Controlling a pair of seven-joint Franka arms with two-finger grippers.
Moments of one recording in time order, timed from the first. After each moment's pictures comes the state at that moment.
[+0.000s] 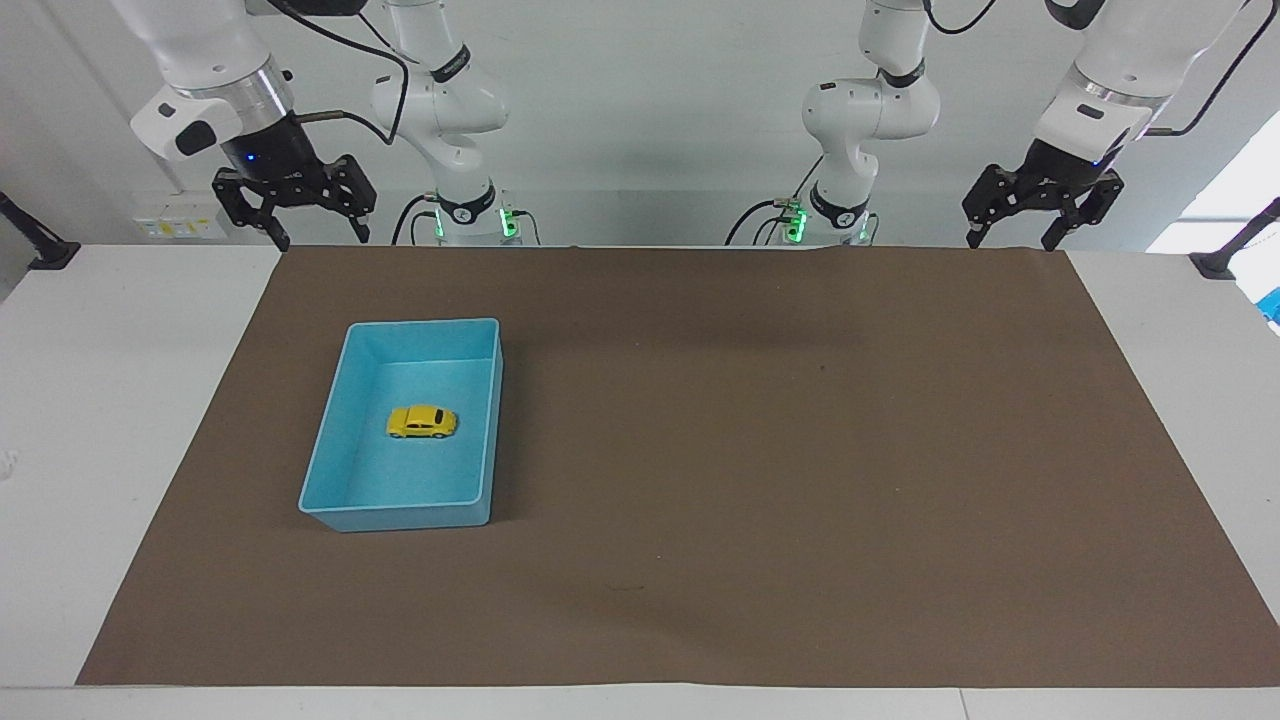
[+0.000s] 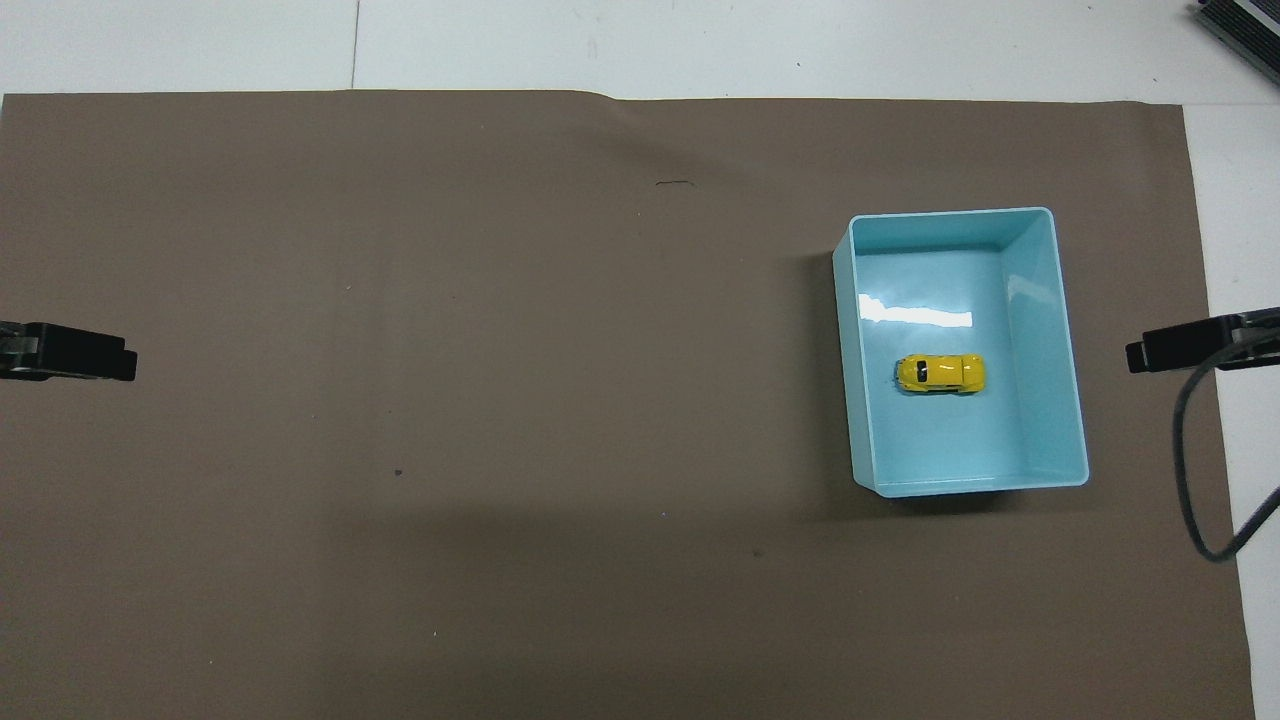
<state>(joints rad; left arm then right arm) -0.04 -0.12 -0.02 -1.64 -0.02 1.56 0.03 0.02 -0.07 -0.06 -1.58 0.04 1.53 -0.08</state>
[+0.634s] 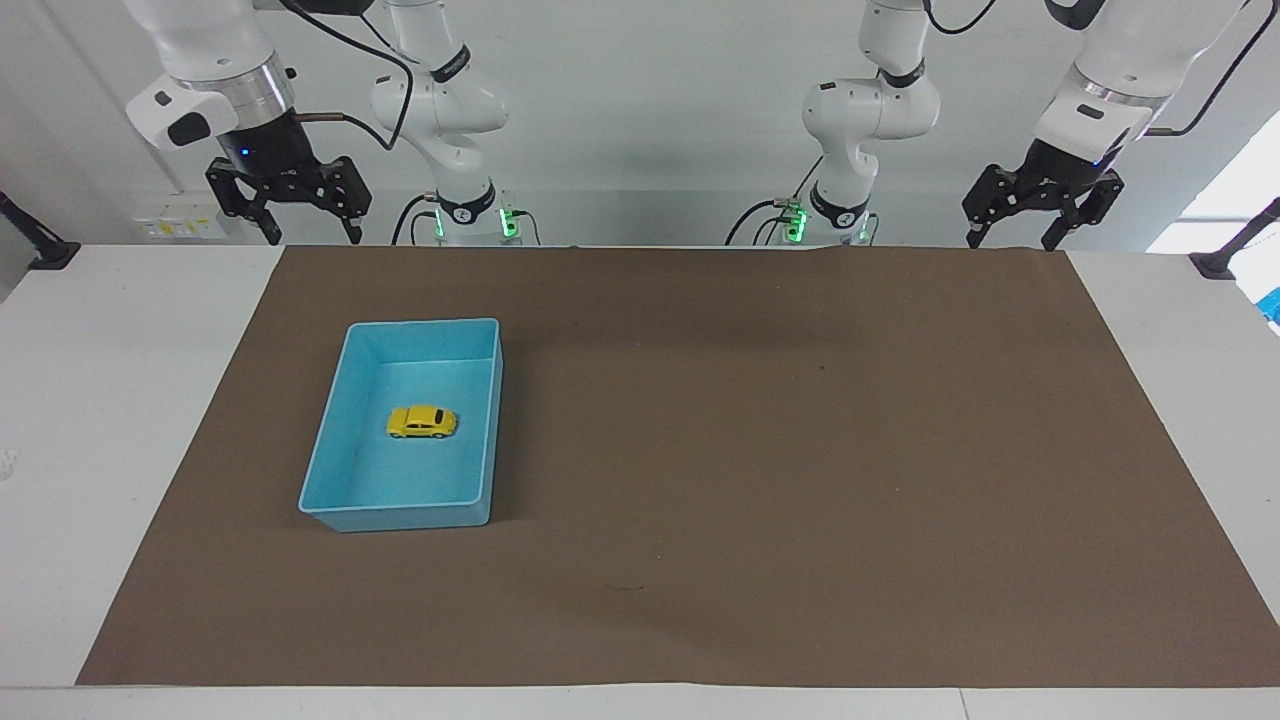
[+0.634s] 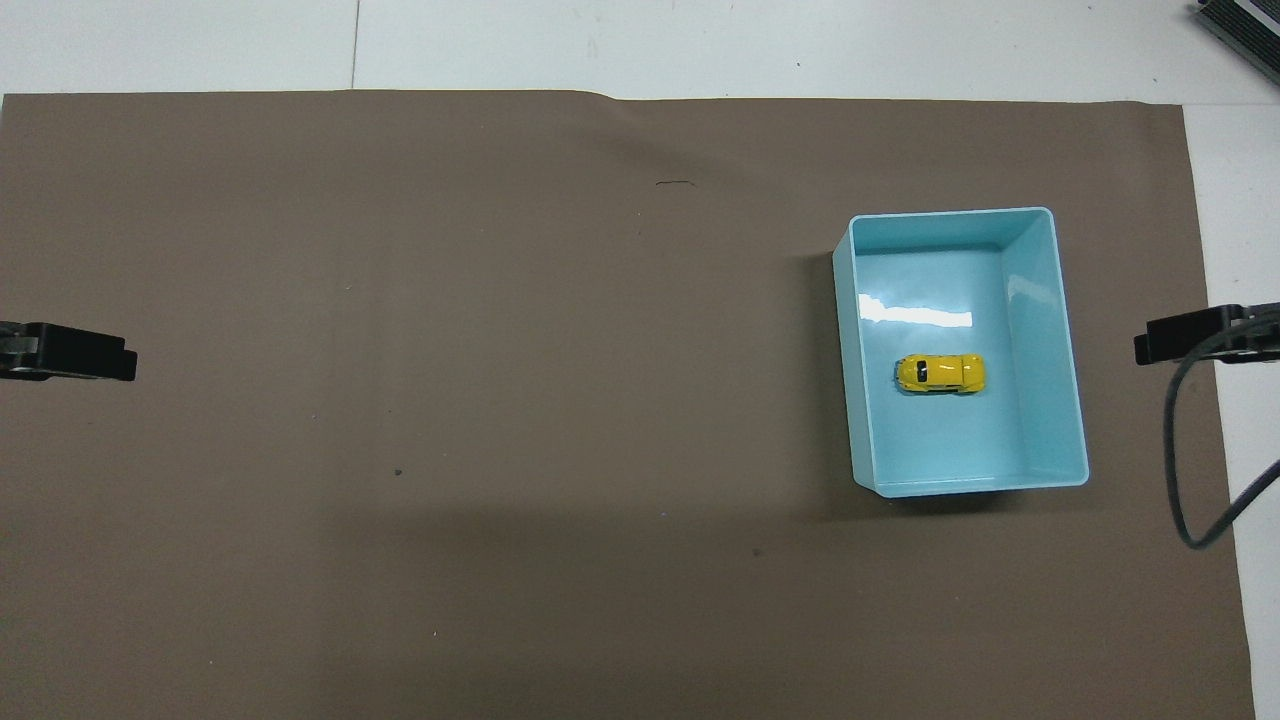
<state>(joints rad) -0.04 -0.12 -0.02 -1.64 -0.02 1.56 0.03 0.02 -0.07 -0.03 -1.57 -0.01 1.53 0.01</state>
